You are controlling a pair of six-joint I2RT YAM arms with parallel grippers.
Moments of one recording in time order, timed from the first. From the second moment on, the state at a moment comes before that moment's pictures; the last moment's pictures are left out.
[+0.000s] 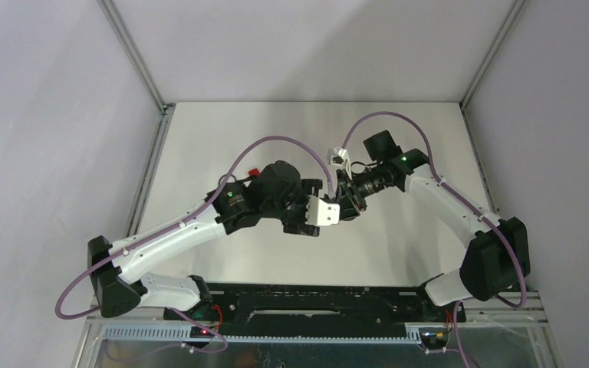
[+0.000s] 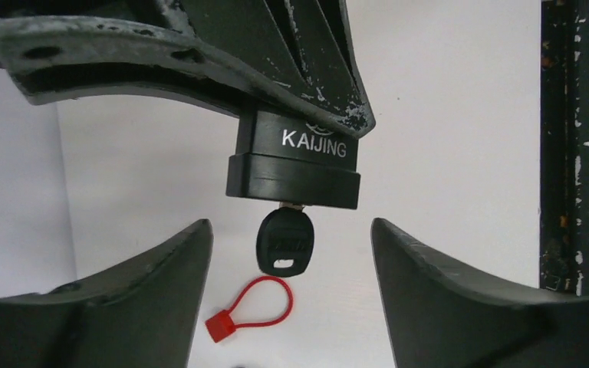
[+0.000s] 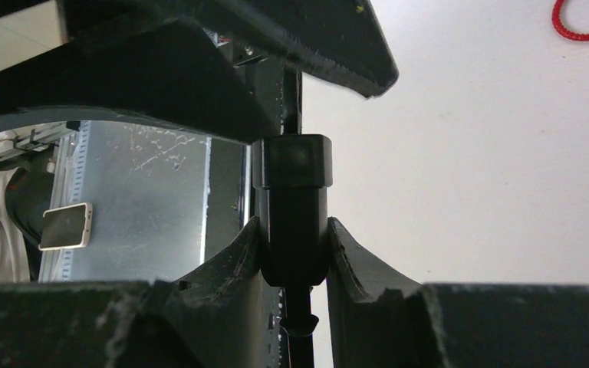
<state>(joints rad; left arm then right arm) -1.00 1.27 1.21 -0.65 0.16 0.78 0.47 1.46 1.19 -0.83 -1.14 -0.47</state>
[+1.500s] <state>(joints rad) -0.77 1.51 1.35 -0.58 0.85 0.25 0.45 1.33 1.14 -0.78 -1.07 -0.43</state>
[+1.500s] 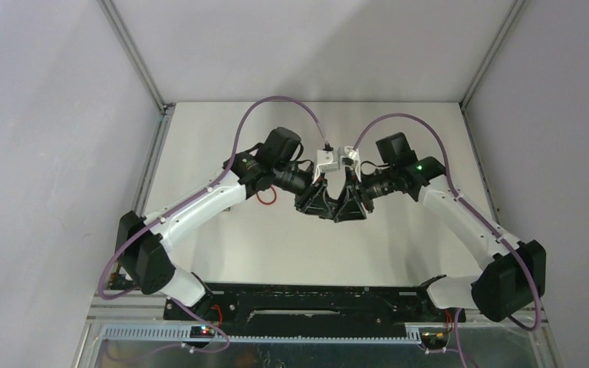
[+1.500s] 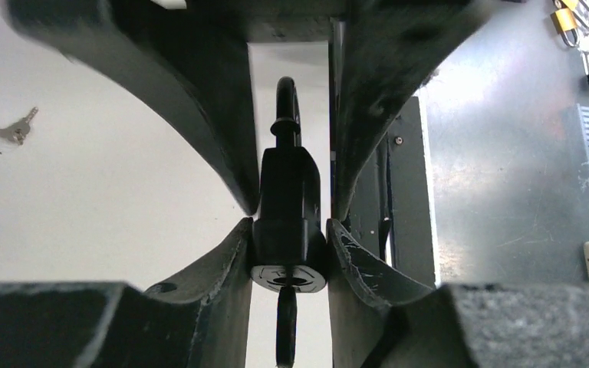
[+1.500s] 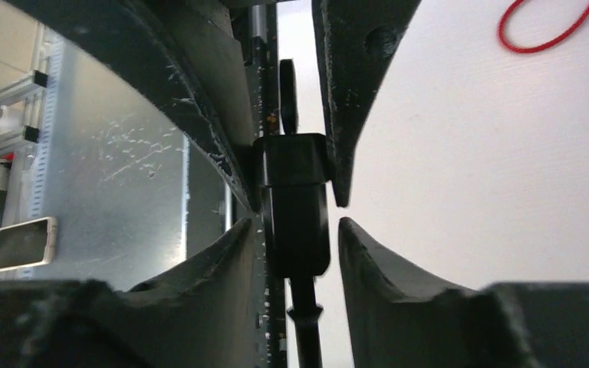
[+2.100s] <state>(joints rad) -0.67 1.45 1.25 -0.42 0.87 0.03 0.43 1.18 1.13 -0.79 -0.88 -0.50</state>
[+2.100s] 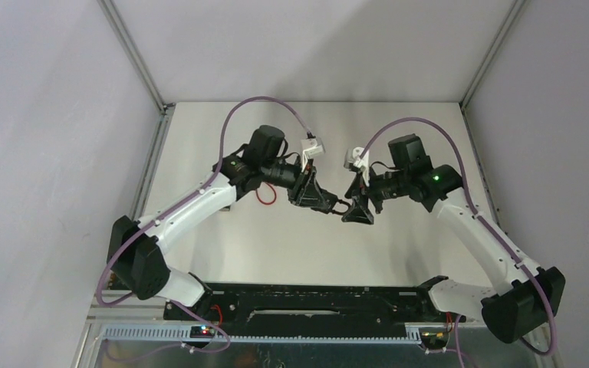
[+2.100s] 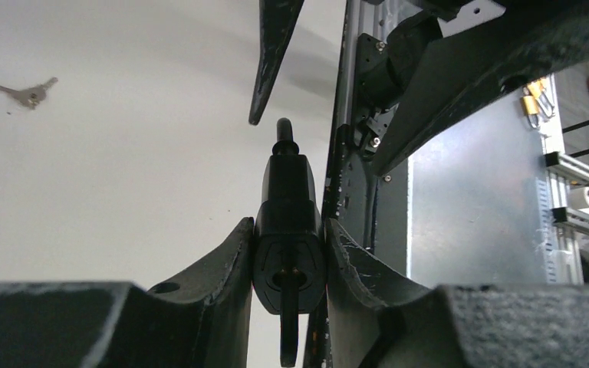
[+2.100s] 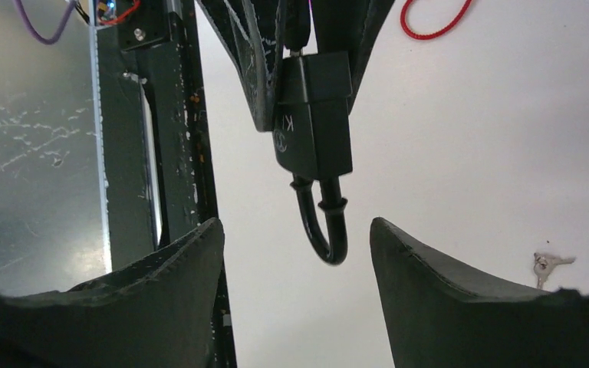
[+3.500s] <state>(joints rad) -0.38 1.65 1.04 0.08 0.86 -0.63 0.80 1.28 0.96 -0.36 0.20 -0.66</state>
